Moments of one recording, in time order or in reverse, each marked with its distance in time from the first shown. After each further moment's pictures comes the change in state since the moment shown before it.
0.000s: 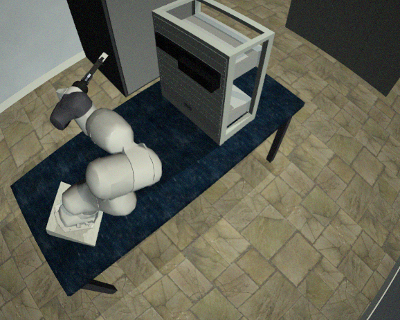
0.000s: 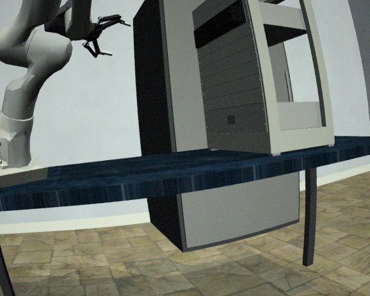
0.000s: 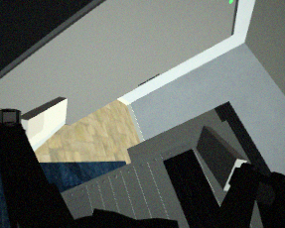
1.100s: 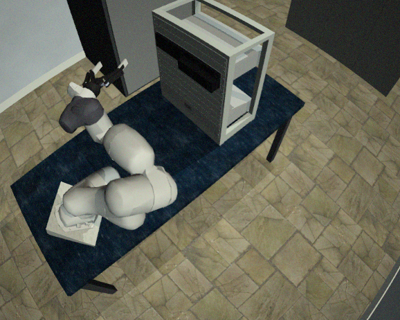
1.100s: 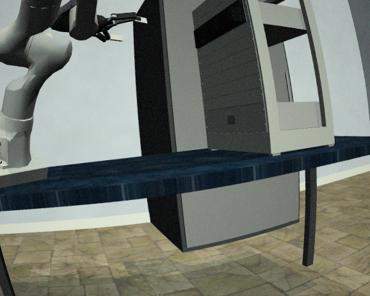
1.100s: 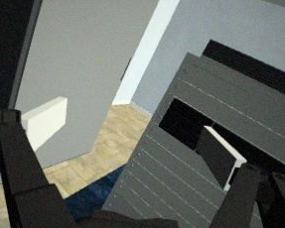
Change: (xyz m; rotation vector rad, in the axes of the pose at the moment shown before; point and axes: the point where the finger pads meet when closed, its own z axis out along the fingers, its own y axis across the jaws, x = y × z) arm -0.051 0.067 -0.007 -0.122 -0.005 0.605
